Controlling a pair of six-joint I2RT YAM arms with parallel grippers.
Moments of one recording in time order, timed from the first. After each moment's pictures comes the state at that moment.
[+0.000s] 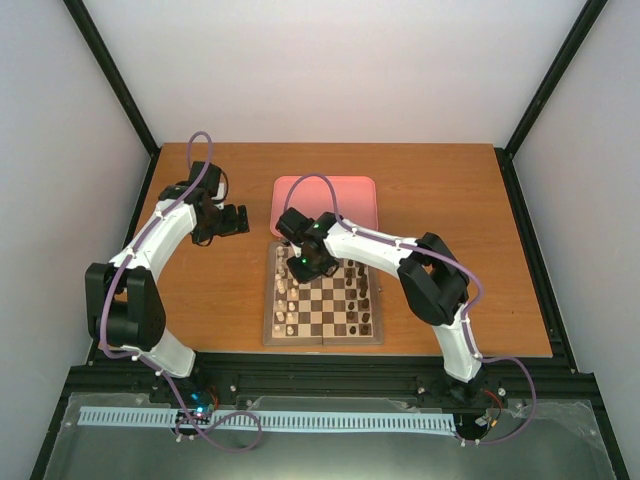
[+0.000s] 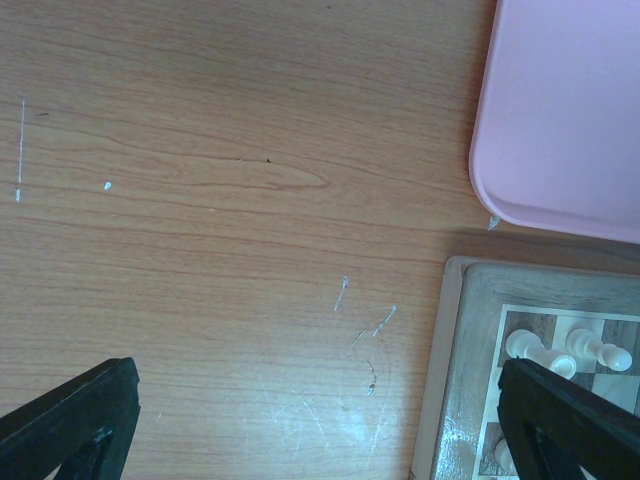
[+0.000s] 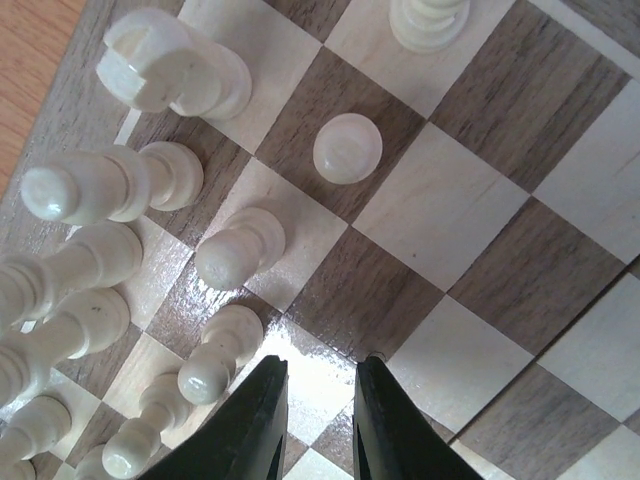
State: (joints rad) left arm -0.14 1.57 1.26 -0.87 0.04 -0.34; right arm 0.91 2.07 1.63 -0.88 -0.07 0.31
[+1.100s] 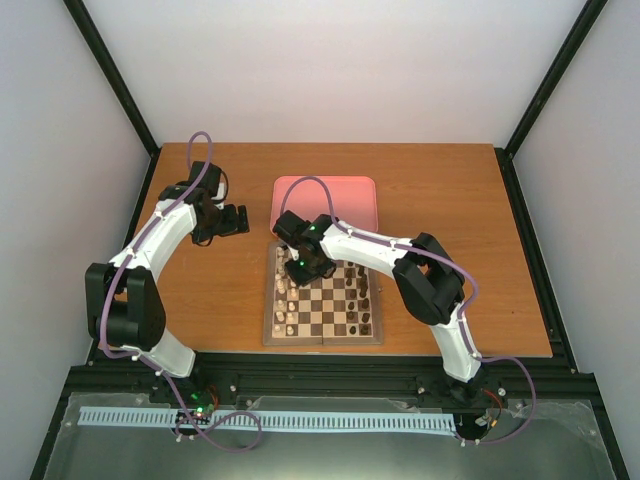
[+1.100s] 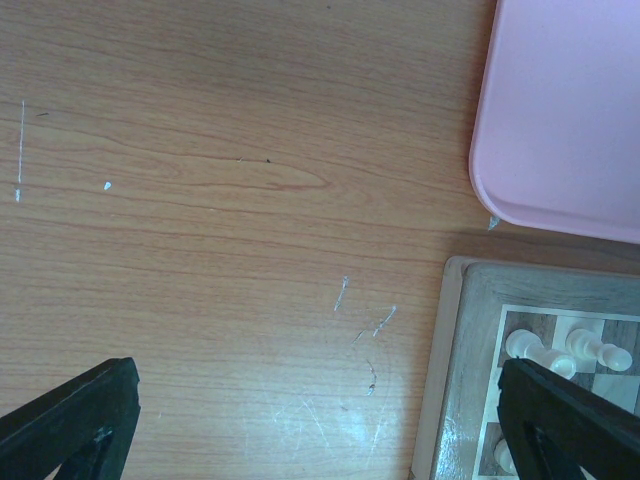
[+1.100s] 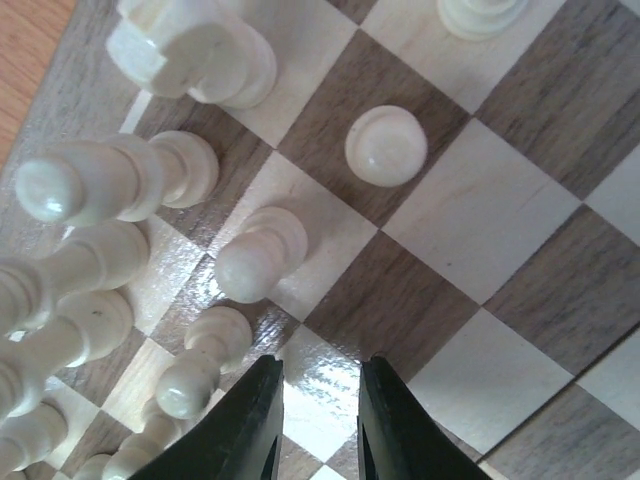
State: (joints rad) left arm -0.14 1.57 1.26 -0.87 0.04 -0.34; right arm 0.92 2.10 1.65 -0.89 -0.08 0.29
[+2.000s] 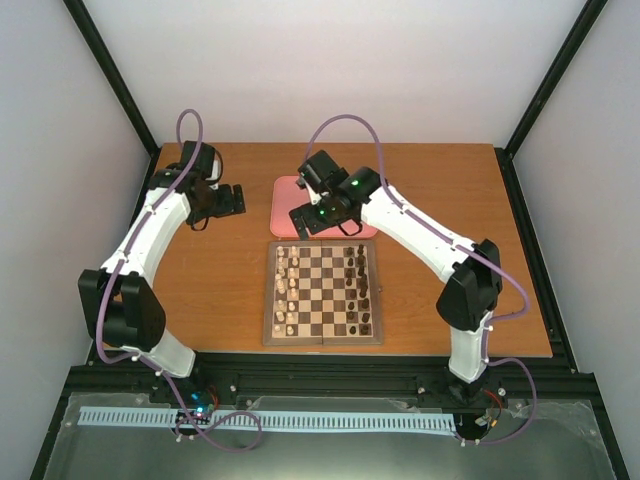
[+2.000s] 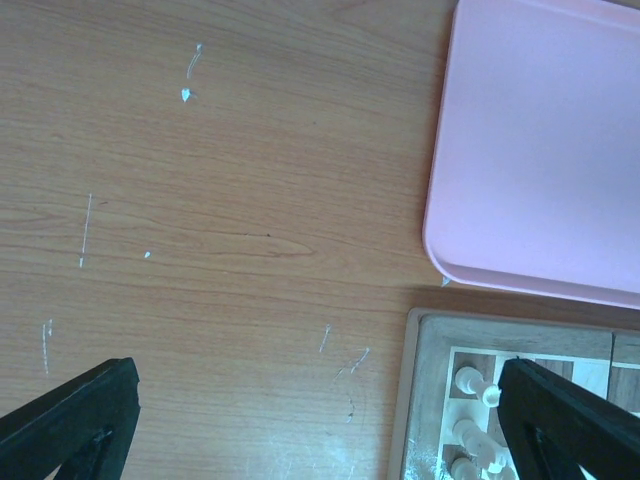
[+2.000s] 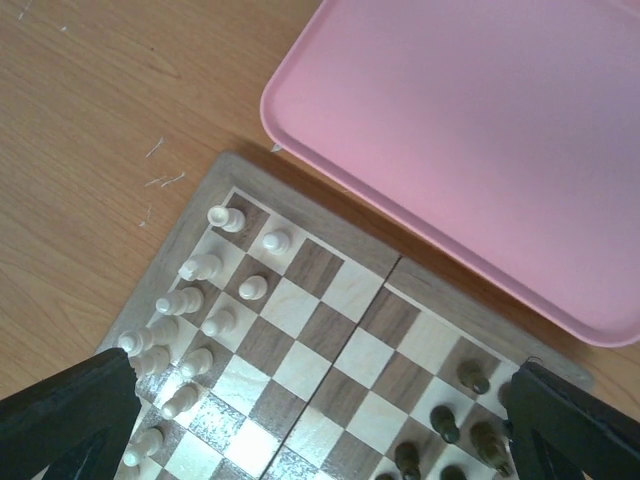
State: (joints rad) left arm -0.14 1.57 1.44 -0.95 0.00 -0.34; right arm 0.80 1.92 1.89 -1.03 0.02 0.24
